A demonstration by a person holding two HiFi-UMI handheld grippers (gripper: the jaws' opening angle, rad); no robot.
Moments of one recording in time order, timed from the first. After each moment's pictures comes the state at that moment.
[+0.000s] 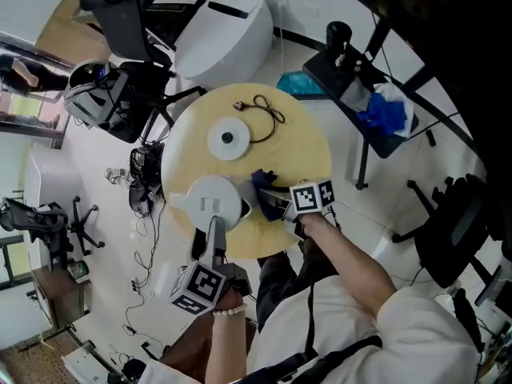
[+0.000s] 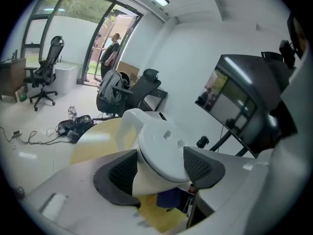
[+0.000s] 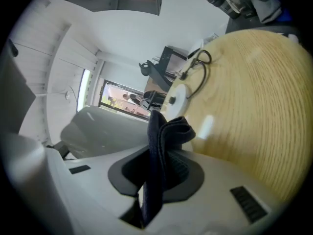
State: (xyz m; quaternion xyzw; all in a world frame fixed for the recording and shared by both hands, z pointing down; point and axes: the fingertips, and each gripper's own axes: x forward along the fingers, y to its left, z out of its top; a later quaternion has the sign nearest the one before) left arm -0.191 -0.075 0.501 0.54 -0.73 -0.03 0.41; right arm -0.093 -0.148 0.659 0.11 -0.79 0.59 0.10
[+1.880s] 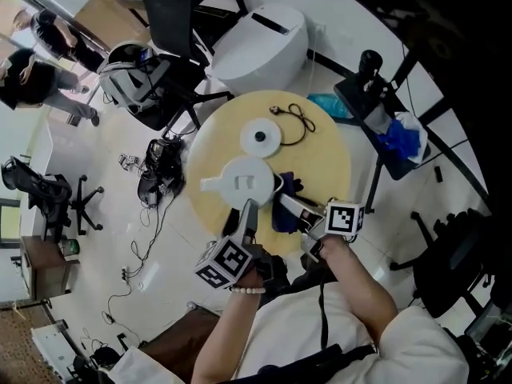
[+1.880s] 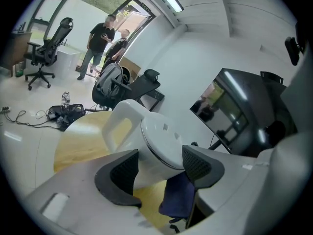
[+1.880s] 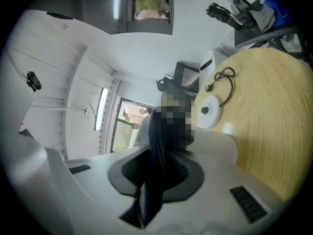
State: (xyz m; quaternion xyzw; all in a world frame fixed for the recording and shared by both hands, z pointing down) left arm -0.175 -0.077 0.519 0.56 -0.70 -0.10 0.44; right arm -0.084 -0.125 0.545 0.11 -0.80 0.59 -0.03
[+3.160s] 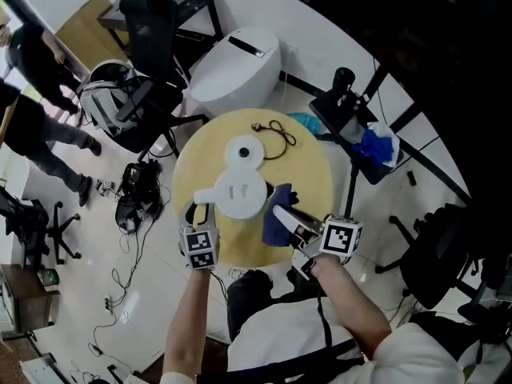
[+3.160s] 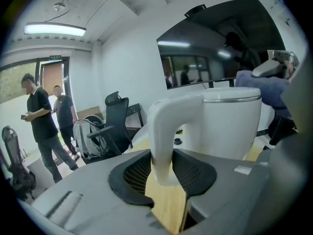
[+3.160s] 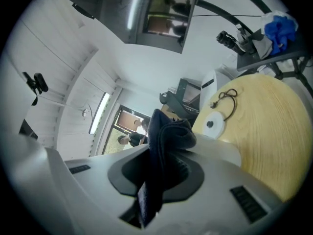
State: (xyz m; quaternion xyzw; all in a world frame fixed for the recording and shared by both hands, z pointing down) left arm -0.295 -0.115 0.572 0.68 -0.69 0.23 0.11; right arm -0.085 -0.111 0.482 0.19 -0.82 0.54 -0.08
